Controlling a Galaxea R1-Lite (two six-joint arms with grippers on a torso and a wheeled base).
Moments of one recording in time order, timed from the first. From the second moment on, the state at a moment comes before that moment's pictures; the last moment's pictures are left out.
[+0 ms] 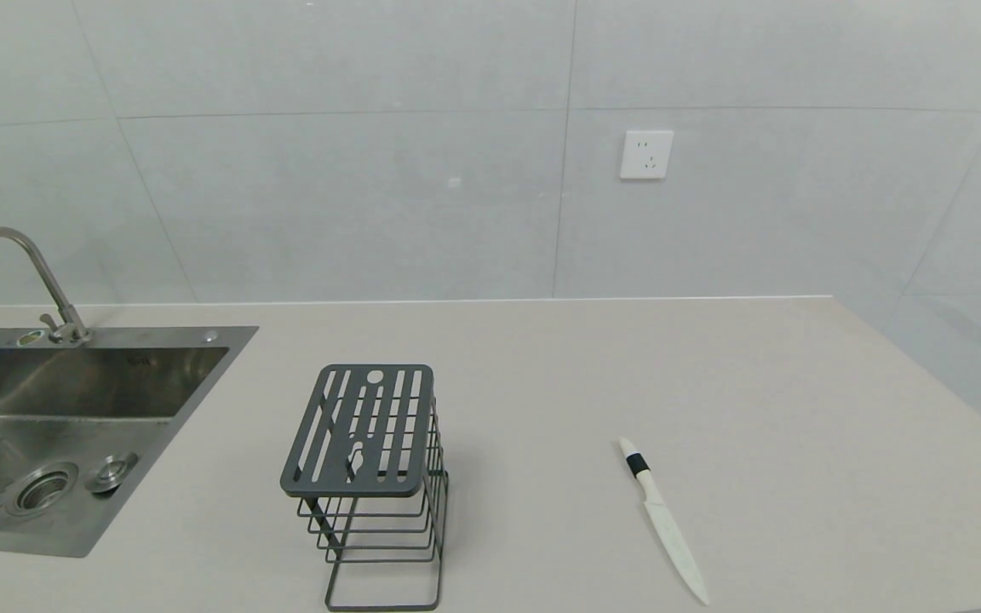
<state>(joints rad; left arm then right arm) 0.00 0.00 0.00 0.00 -0.07 0.01 0.00 0.00 0.00 0.01 0.04 0.00</state>
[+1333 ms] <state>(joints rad) 0.00 0.00 0.00 0.00 -0.08 0.03 0.10 0.39 -0.23 -0.34 0.37 -0.10</state>
